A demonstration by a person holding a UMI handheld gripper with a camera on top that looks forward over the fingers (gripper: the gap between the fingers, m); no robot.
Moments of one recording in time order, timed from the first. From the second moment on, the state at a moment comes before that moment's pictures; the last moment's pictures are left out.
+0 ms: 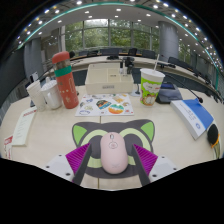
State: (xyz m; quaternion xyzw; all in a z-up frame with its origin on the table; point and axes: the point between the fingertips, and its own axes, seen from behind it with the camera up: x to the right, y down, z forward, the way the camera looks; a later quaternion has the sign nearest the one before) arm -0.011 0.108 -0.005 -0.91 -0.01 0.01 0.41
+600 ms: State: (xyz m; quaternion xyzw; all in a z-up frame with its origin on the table) arm -0.054 -0.158 0.200 -0.88 -0.01 -0.03 0.48
